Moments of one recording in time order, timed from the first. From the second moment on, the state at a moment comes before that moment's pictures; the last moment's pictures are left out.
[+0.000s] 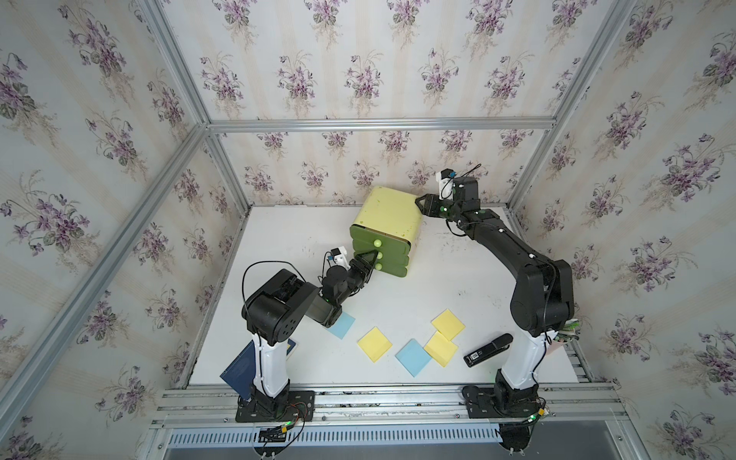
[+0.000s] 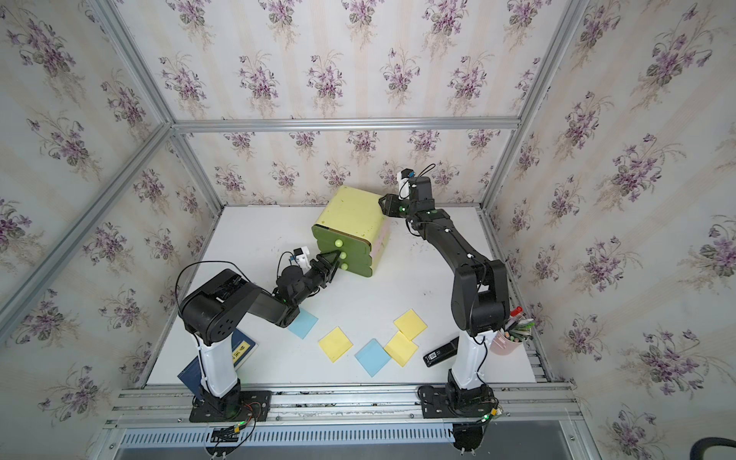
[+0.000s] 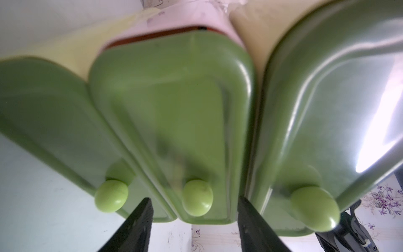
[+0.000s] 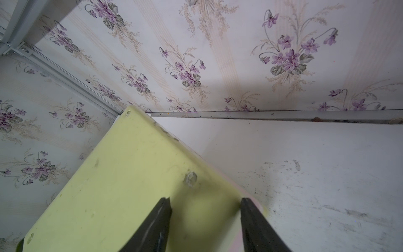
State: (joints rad) left arm -0.54 1.95 0.65 1.26 0.12 -1.43; right arm 0.26 1.91 1.61 -0.20 -0.31 0.33
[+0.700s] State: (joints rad) left arm -0.54 2.03 0.72 1.29 0.13 -1.42; right arm 0.26 1.89 1.59 -0.20 -0.32 0.30
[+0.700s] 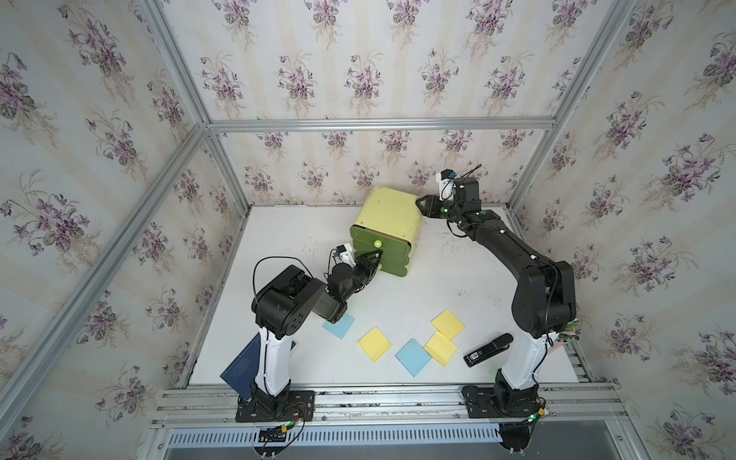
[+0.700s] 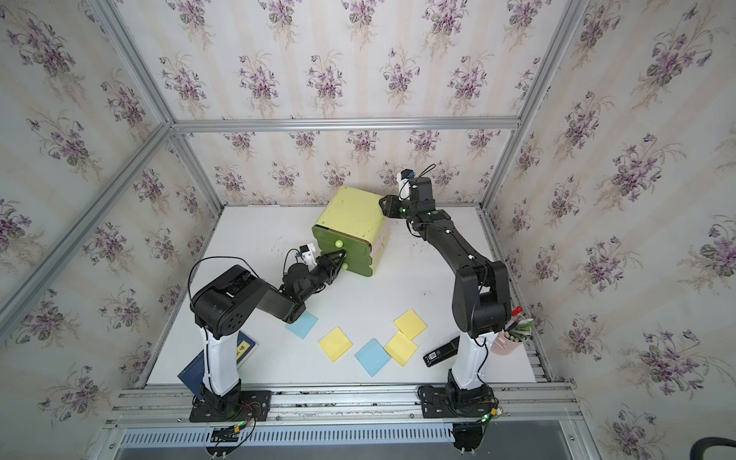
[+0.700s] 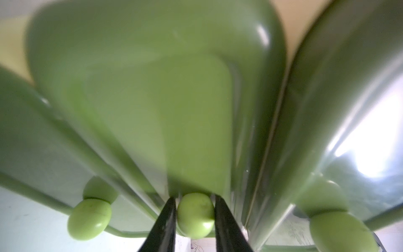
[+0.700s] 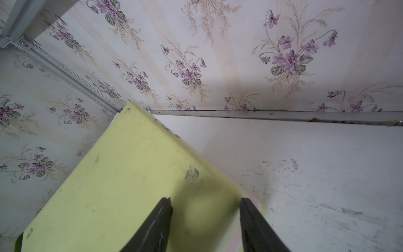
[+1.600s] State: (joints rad) left arm -0.62 1.77 0.43 1.28 0.07 -1.42; right arm 0.26 1.92 1.73 -0.34 -0.37 0.32
